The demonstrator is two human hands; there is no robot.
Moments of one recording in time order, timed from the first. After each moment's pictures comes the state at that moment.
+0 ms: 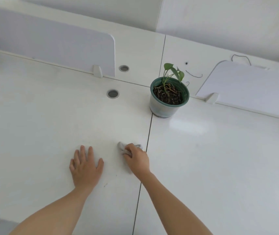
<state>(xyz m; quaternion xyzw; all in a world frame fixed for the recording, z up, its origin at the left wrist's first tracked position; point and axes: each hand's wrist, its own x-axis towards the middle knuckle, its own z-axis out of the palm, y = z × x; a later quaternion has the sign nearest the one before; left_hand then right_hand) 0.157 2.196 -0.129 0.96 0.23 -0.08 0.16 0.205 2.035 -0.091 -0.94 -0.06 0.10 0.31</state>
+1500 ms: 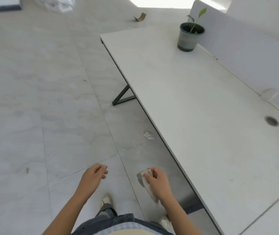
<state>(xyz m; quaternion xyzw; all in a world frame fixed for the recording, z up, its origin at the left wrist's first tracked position) -0.236 2.342 -0.082 0.59 0.59 0.10 0.54 -0.061 2.224 -0.103 -0.80 -0.23 0.43 0.36</state>
